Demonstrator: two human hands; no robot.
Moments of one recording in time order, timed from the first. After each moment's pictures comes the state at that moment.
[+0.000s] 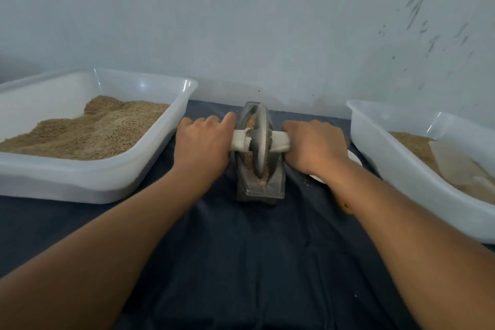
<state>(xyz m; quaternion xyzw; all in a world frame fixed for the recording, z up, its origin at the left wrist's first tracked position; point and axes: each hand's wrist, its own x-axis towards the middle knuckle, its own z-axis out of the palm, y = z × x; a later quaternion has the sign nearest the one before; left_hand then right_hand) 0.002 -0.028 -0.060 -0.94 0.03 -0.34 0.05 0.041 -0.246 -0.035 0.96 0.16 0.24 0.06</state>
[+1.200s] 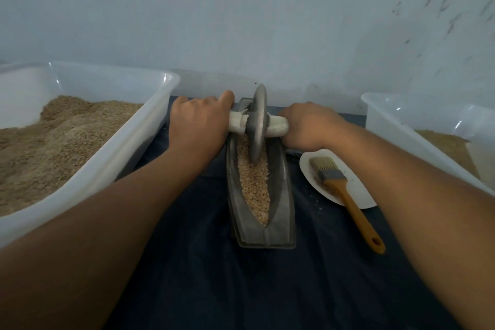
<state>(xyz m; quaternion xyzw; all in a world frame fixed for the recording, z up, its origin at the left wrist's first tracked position) 0.103 -0.025 -0.056 -0.92 0.04 -0.38 0.06 0.142 -0.241 -0.017 0.98 0.20 0.05 0.03</state>
